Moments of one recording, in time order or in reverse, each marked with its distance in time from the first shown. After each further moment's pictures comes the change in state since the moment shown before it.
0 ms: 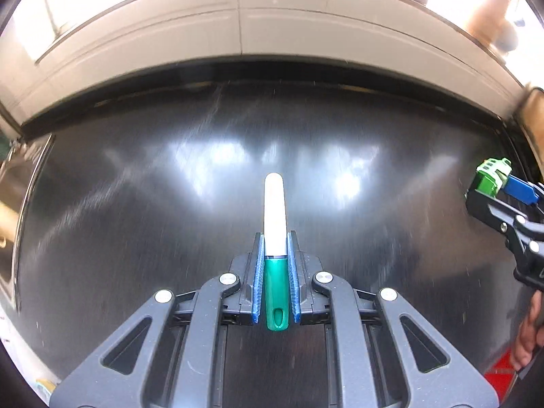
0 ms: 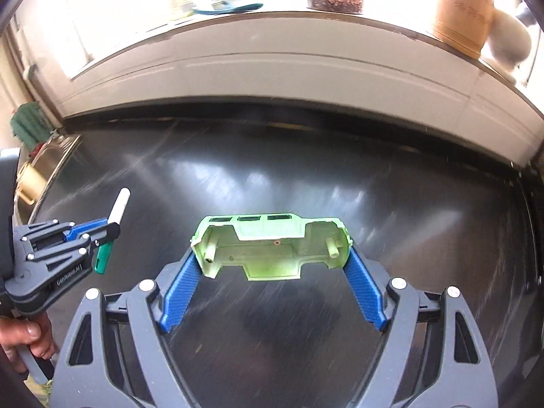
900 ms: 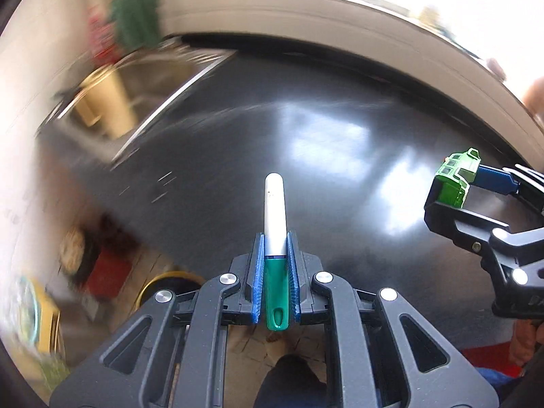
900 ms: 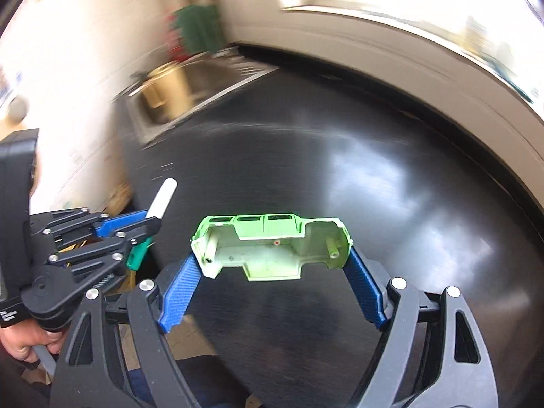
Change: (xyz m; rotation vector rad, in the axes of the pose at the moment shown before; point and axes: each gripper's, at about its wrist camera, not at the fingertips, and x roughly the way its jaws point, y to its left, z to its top) left arm -0.133 0.178 -0.194 -0.385 -0.078 0.238; right arm -0.051 0.289 -0.089 -0.544 0.071 0.410
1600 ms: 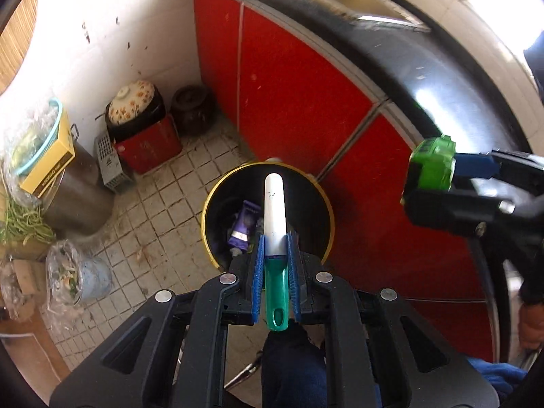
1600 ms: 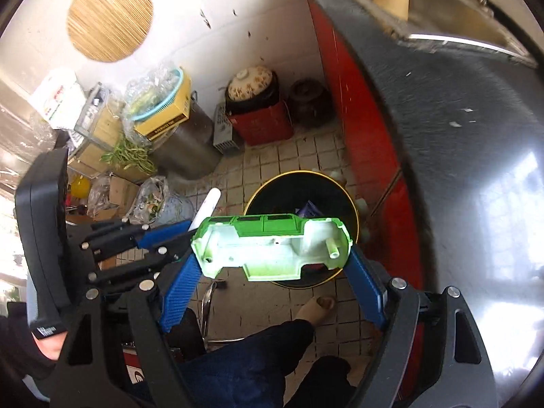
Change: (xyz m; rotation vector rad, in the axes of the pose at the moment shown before) left arm 0.027 0.210 -0.179 -0.516 0.151 0.108; right arm 0.177 0.245 -0.006 -0.377 0.392 0.367
